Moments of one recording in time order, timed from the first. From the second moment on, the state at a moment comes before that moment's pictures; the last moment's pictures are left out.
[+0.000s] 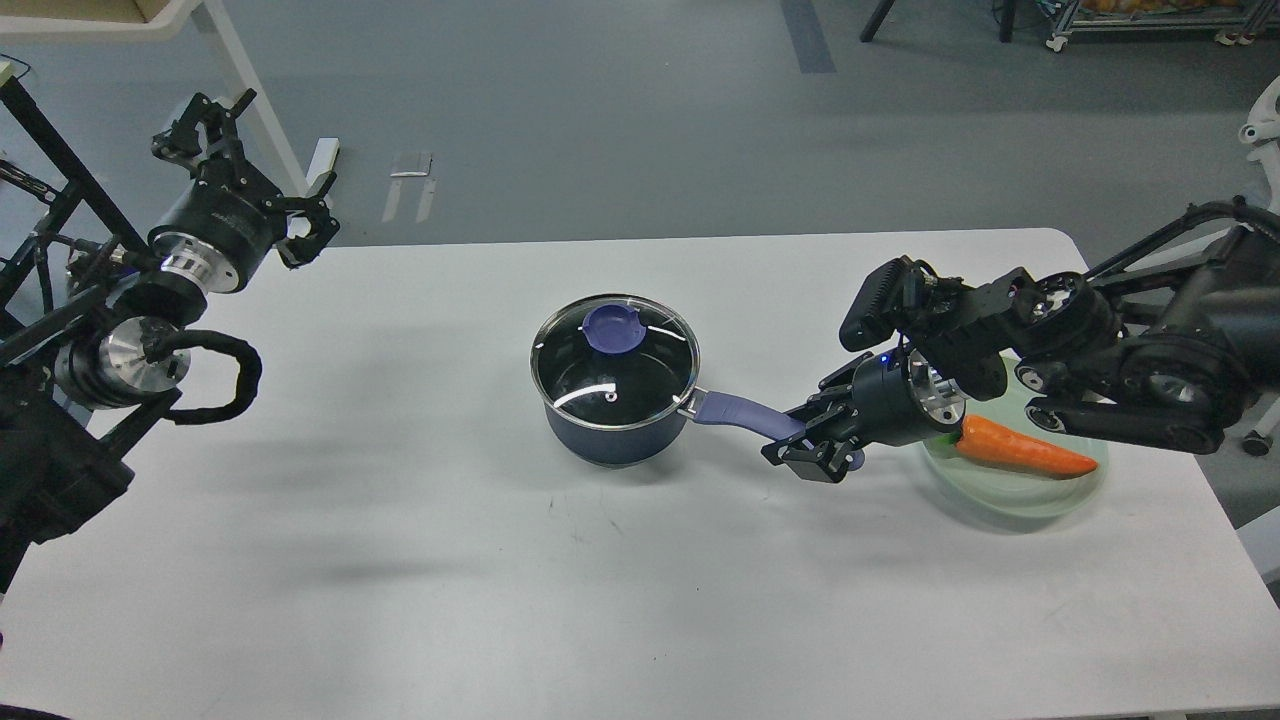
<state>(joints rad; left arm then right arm) -0.75 0.53 -0.66 -0.86 -0.12 -0.21 -0.29 1.51 -0.43 -0.69 1.22 -1.42 0.10 0.43</state>
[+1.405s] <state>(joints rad) -1.00 0.38 -0.10 -1.06 1.60 0.14 -0.29 1.53 -0.43 -0.67 1.23 -1.41 0.11 0.42</state>
